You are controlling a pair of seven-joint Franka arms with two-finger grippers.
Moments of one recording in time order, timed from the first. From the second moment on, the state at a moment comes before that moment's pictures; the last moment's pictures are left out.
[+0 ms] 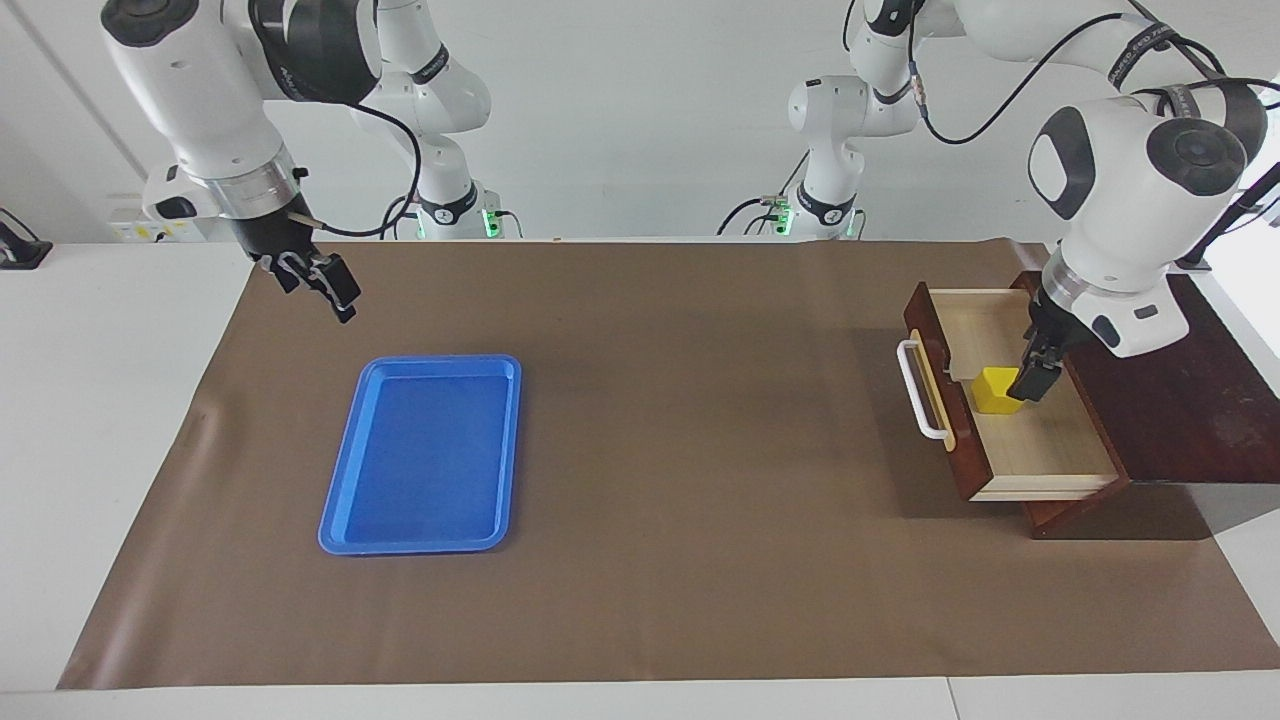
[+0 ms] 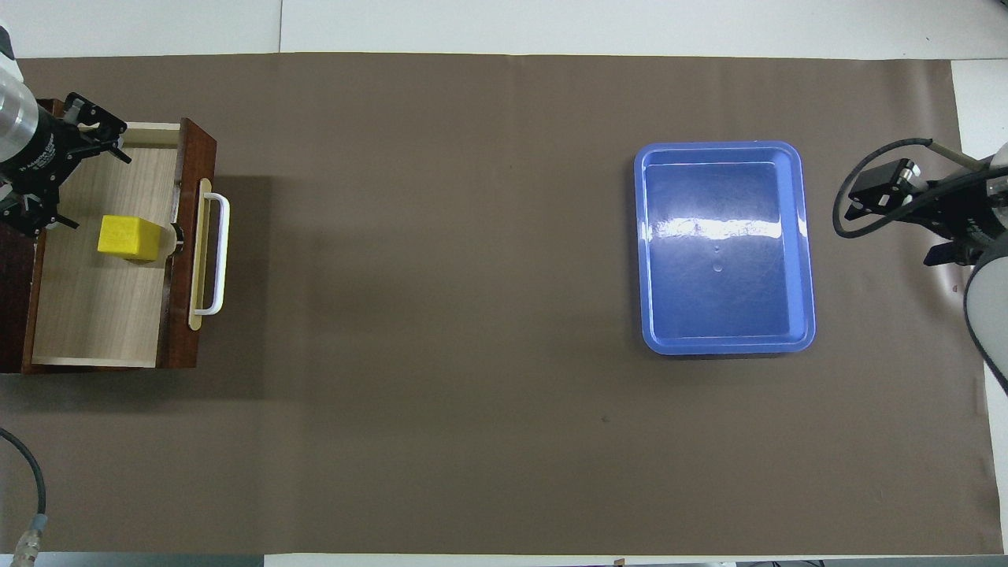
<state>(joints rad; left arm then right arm) -0.07 0.27 0.05 -1.44 0.12 1.66 -1.06 0.08 0.00 -0.06 -1.69 -0.02 1.70 0.67</state>
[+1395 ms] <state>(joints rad) -0.07 0.17 0.14 -1.85 0.08 2.05 -1.37 0.21 0.15 -0.05 -1.69 0.40 1.80 1.46</state>
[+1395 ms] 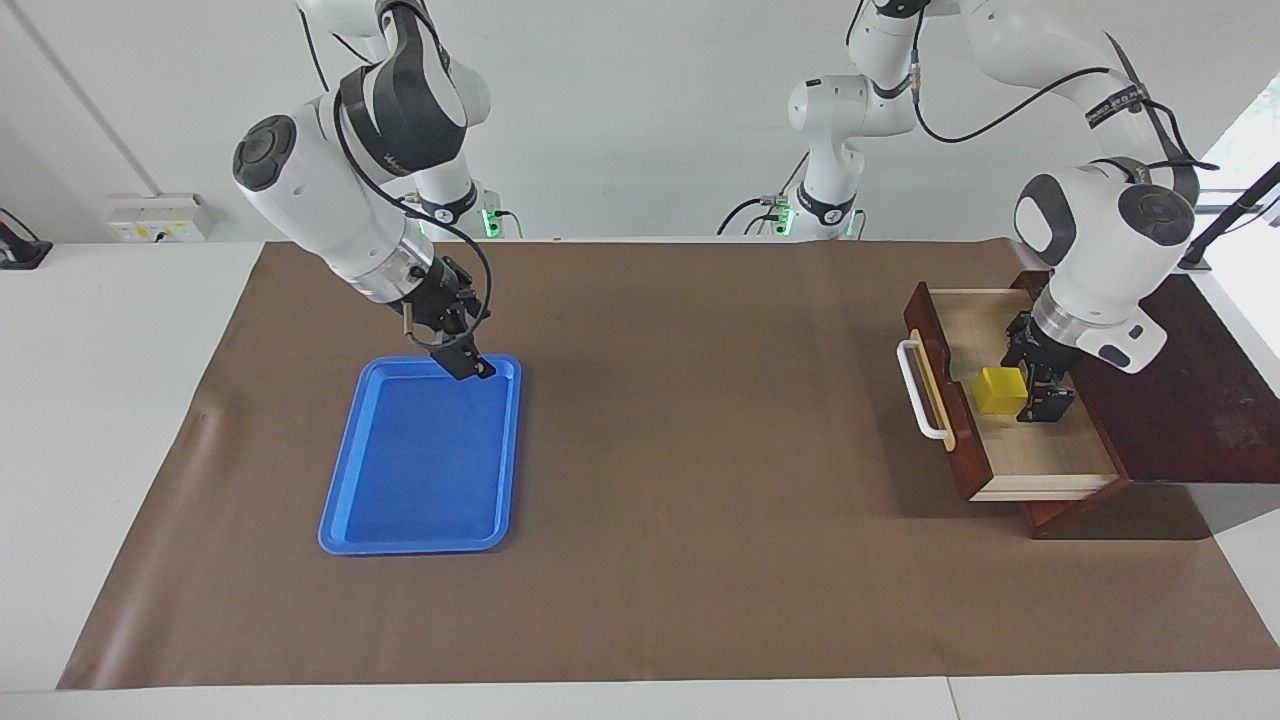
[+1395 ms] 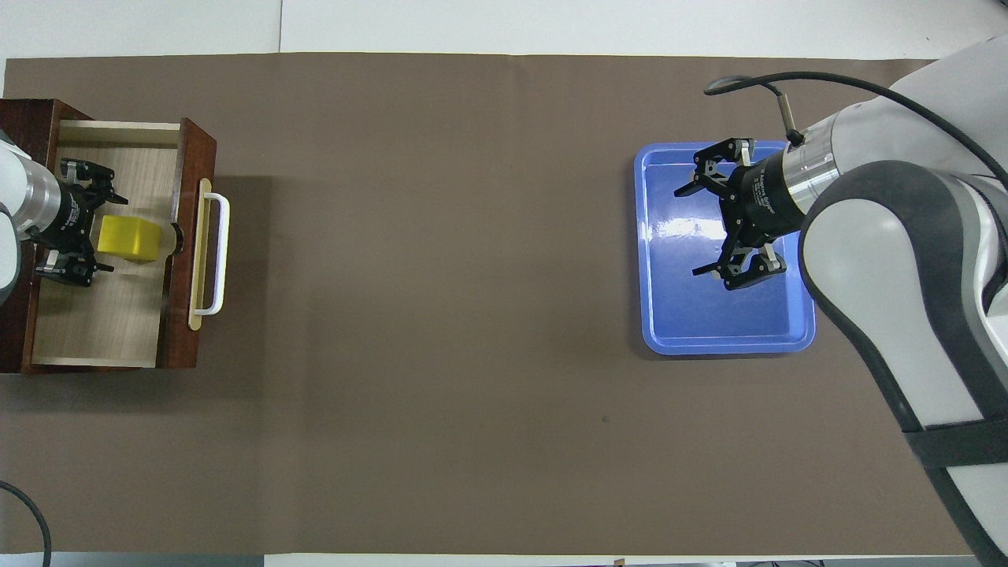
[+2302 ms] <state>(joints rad) -0.08 0.19 0.09 -1.62 -0.03 1.79 -1.42 0.22 0.17 -0.05 -1.69 0.50 1.82 1.43</state>
